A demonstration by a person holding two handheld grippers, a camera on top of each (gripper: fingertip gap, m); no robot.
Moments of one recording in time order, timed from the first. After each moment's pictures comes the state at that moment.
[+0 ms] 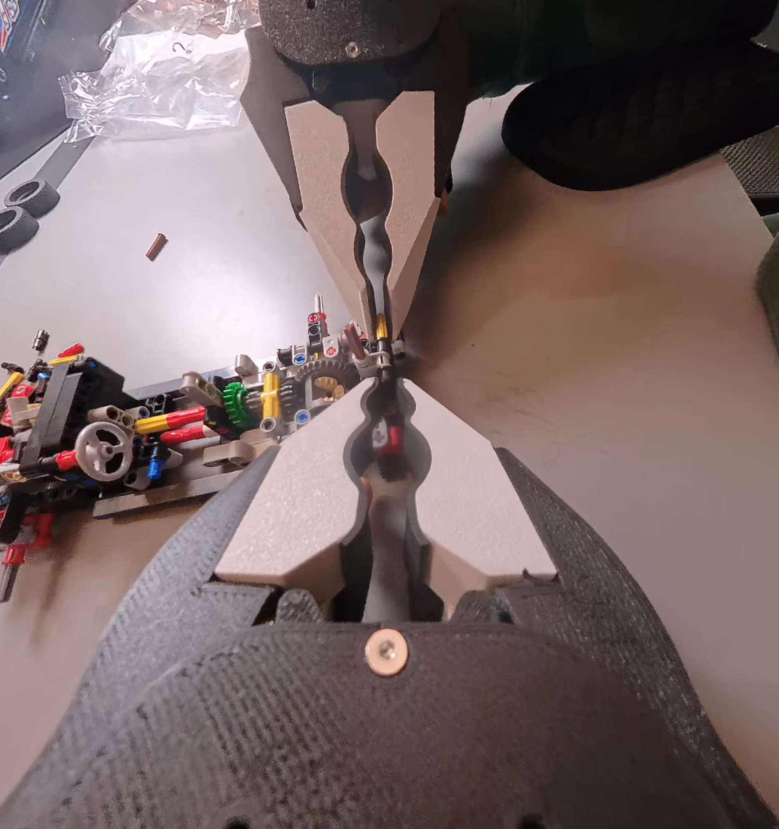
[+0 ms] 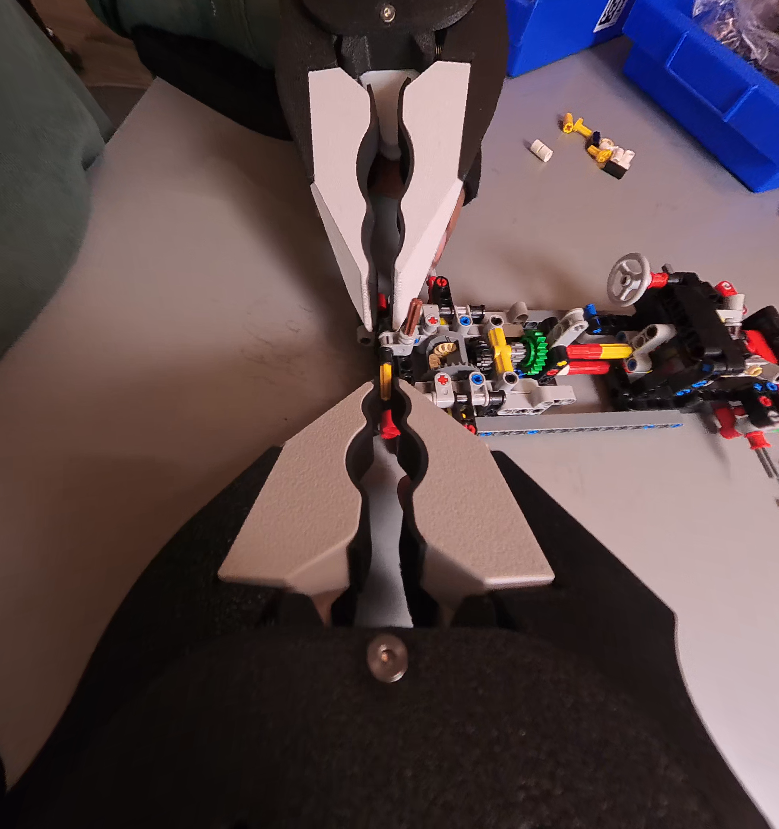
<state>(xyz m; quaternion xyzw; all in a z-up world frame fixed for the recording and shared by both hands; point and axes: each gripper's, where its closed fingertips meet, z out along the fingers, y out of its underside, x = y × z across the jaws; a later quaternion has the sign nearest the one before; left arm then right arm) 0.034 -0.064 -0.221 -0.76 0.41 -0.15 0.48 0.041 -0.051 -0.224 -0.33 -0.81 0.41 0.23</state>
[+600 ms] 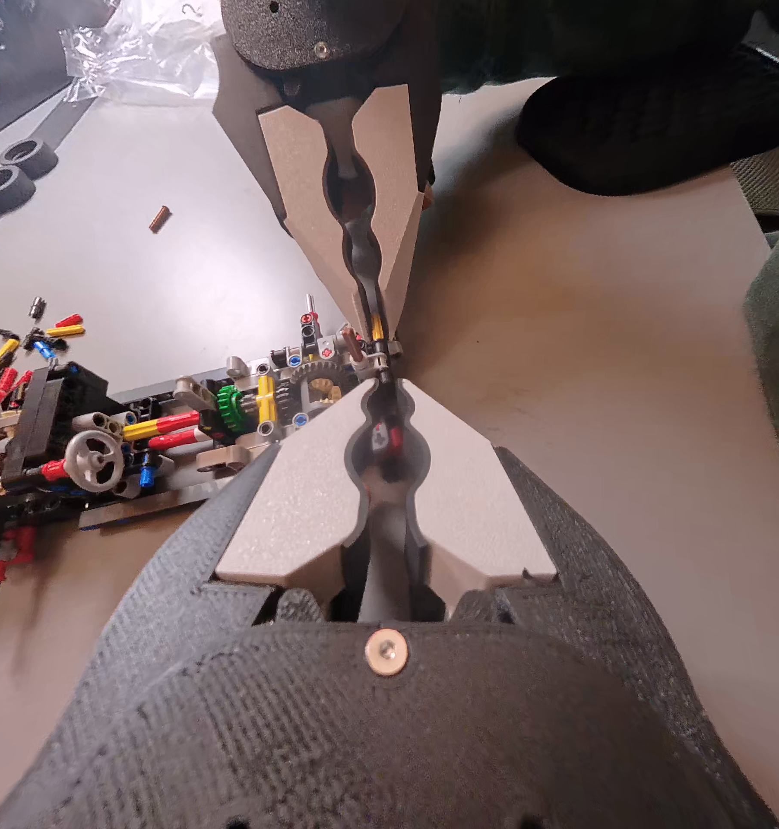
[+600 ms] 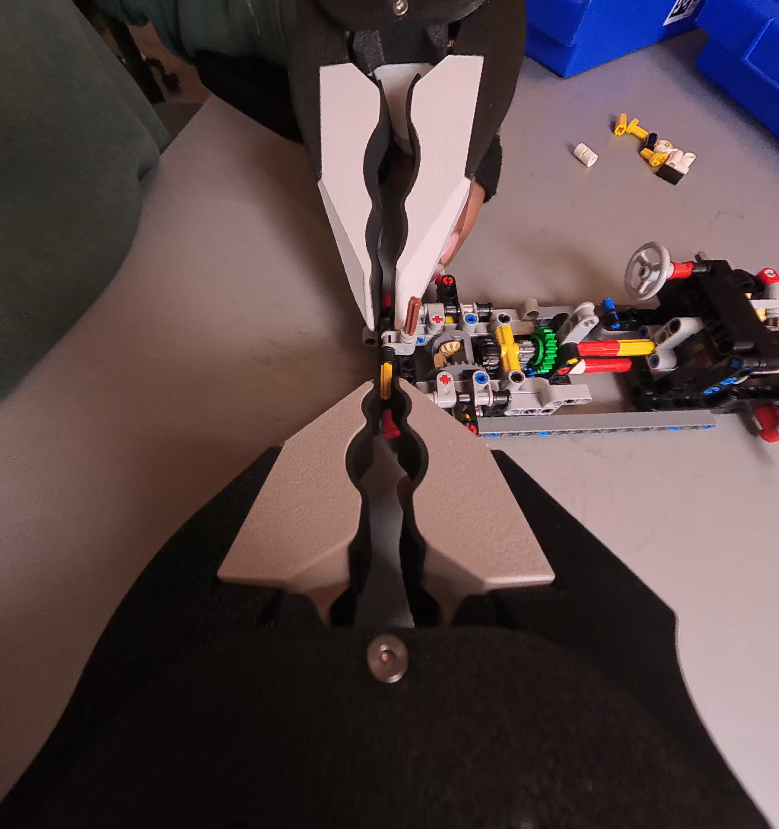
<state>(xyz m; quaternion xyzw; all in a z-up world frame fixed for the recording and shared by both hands) 0.028 -0.065 -0.220 -0.78 0.39 -0.16 0.46 0.035 -0.052 -0.225 -0.30 -0.83 0.44 0.17</state>
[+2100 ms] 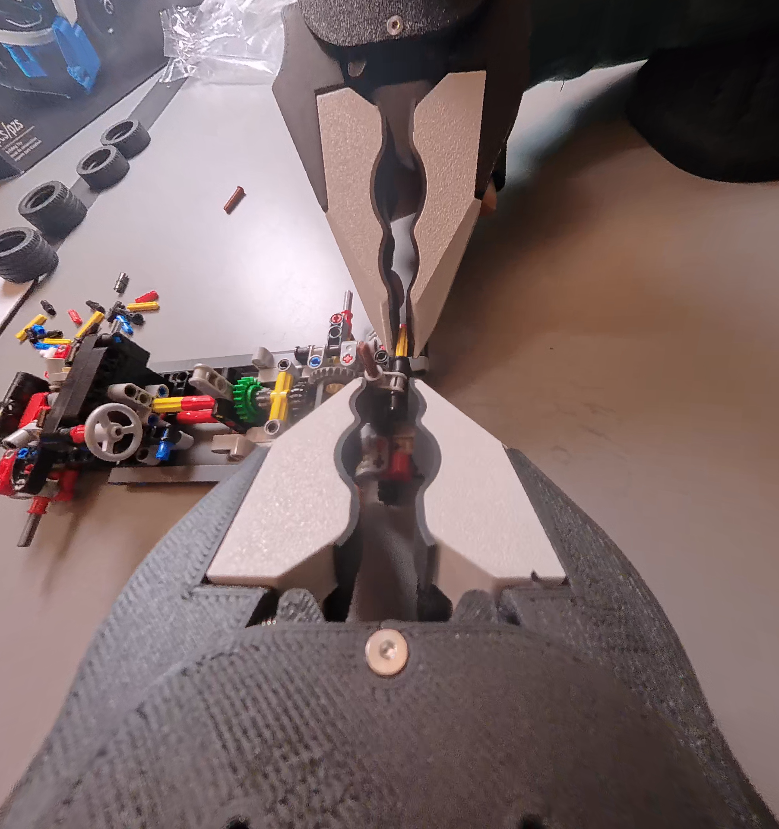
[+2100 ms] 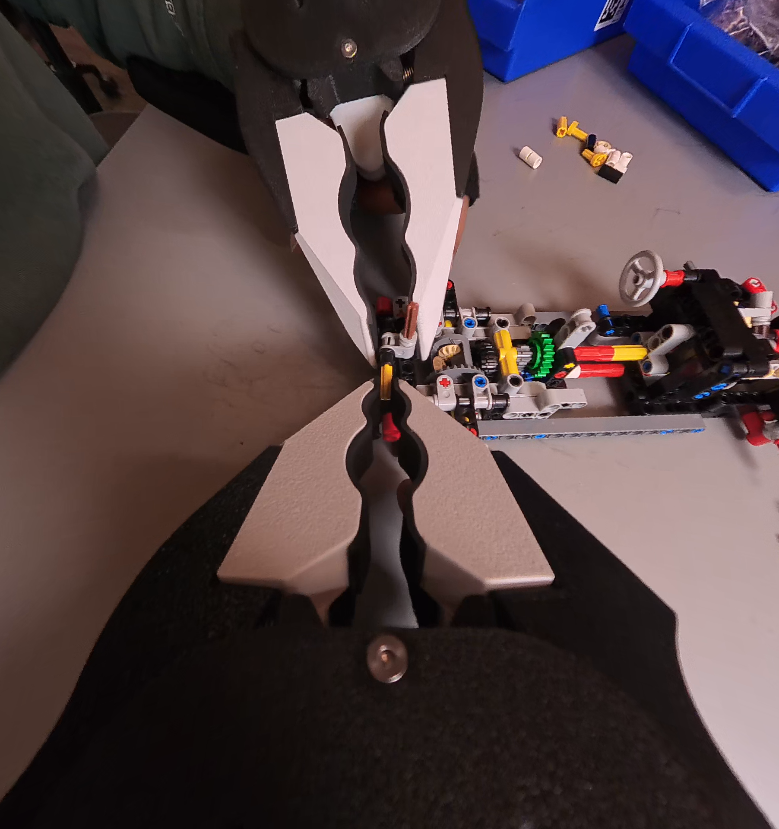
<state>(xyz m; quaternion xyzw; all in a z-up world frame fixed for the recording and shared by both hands) 0.014 -0.042 -0.225 -0.80 0.35 -0.08 0.48 0.018 -0.045 -0.224 -0.33 -0.81 0.43 0.21</state>
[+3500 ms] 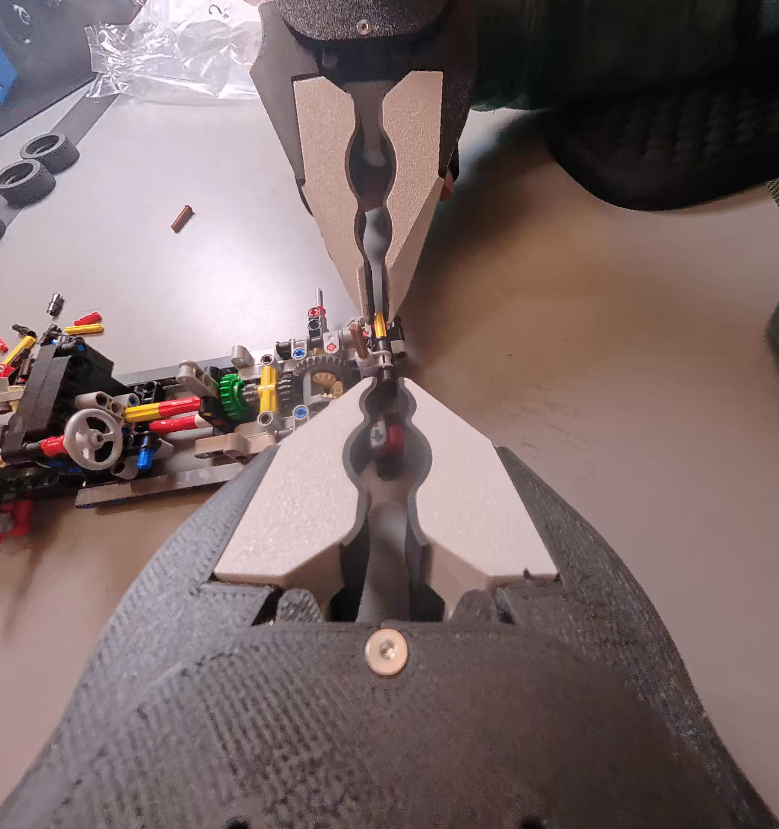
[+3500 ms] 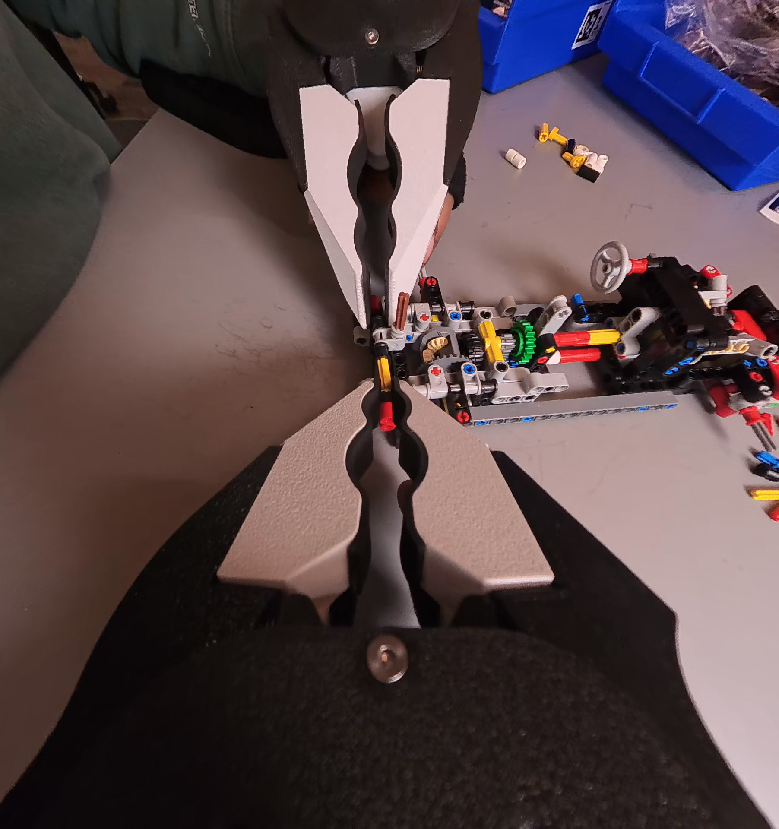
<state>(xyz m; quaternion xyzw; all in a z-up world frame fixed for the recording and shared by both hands) 0.023 -0.049 -0.221 -0.78 0.37 -0.16 0.47 0.035 -0.029 -0.219 -0.33 -0.80 0.44 0.22</state>
